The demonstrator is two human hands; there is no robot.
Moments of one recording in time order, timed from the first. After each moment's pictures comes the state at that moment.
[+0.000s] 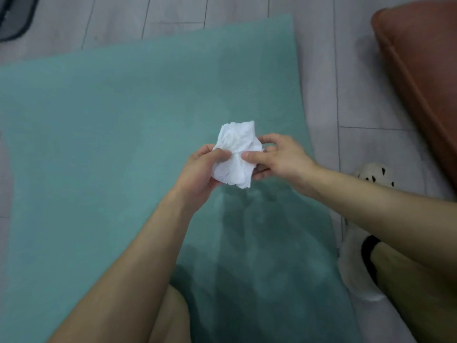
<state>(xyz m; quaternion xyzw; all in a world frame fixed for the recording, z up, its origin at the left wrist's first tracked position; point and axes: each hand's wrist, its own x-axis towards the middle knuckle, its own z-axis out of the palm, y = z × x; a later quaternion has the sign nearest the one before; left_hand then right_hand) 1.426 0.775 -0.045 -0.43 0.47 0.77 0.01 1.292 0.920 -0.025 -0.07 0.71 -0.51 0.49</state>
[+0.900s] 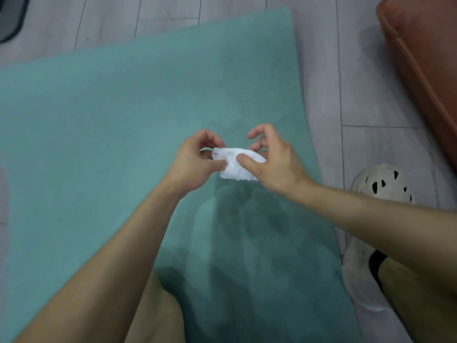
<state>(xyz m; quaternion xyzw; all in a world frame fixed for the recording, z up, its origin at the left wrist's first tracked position) 1.409 0.749 -0.047 -0.35 0.73 0.59 0.00 1.295 0.915 -0.050 -0.24 0.81 -0.44 0.30</state>
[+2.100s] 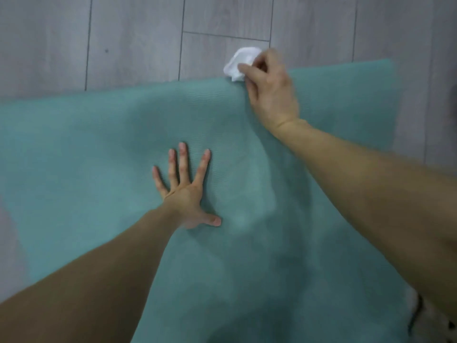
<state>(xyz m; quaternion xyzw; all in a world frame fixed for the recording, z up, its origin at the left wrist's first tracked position) 1.418 0.500 -0.101 -0.28 0.84 0.24 0.39 1.160 0.568 -0.108 -0.44 0.87 -0.23 -0.02</state>
